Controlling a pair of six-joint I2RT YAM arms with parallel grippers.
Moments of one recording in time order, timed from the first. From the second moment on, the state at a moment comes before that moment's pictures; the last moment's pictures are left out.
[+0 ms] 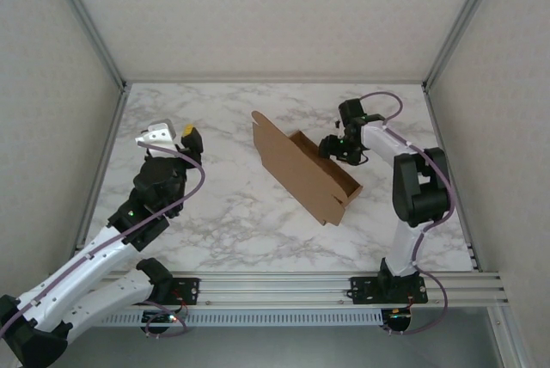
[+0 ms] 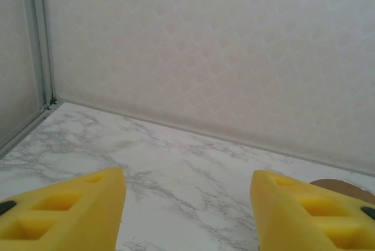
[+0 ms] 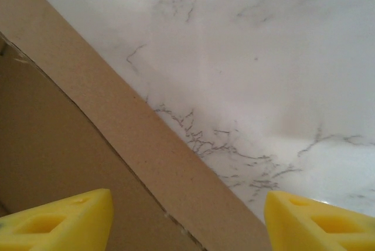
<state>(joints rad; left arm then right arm) -0.64 0.77 0.73 0.00 -0.74 -0.26 0.28 1.88 1.33 -0.72 -0.19 0.35</state>
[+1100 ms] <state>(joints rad) -0.64 0.74 0.72 0.00 -0.78 -0.29 0.59 1.65 0.91 -0.32 -0.15 1.18</state>
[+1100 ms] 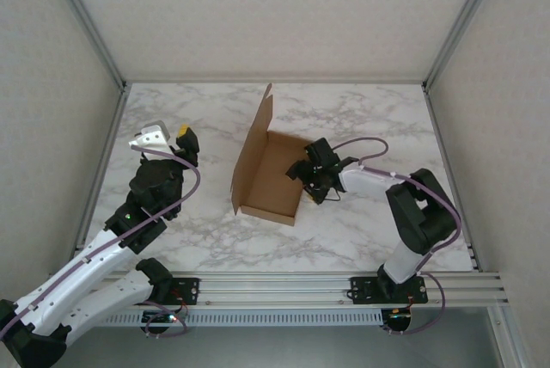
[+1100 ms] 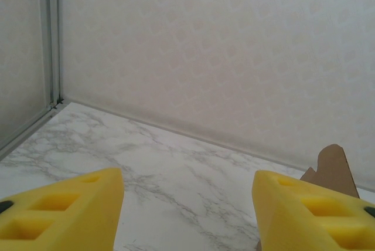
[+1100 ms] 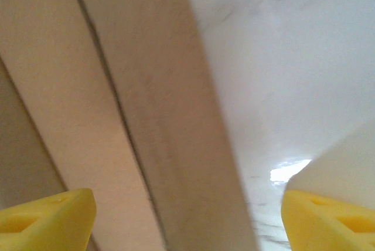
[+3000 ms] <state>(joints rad) -0.64 0.69 0.66 0.05 -0.76 -0.27 0.44 1.87 1.17 -0.47 0.11 0.61</state>
